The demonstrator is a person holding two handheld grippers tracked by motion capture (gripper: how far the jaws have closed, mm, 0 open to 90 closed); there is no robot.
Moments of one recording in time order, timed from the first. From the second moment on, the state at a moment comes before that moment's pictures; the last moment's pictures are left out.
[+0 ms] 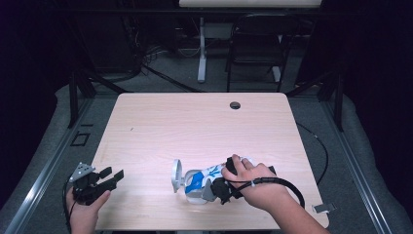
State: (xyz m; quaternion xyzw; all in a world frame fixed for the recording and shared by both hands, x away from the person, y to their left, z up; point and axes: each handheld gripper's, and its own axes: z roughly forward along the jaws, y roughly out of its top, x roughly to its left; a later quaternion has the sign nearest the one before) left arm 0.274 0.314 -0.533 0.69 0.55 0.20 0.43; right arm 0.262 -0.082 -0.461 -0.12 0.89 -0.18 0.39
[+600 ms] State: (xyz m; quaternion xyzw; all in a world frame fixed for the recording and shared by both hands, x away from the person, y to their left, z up) left arm 0.274 0.314 -0.533 0.69 0.55 0.20 0.43; right arm 0.263 -0.082 -0.461 -0.13 0.89 -0.18 0.39
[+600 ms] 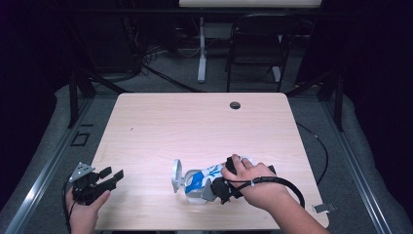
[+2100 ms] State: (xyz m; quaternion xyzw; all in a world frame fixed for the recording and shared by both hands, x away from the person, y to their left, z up) left arm 0.274 0.315 -0.534 0.69 0.55 0.20 0.43; right arm 0.261 -0.082 -0.459 -0.13 0.89 -0.20 0.40
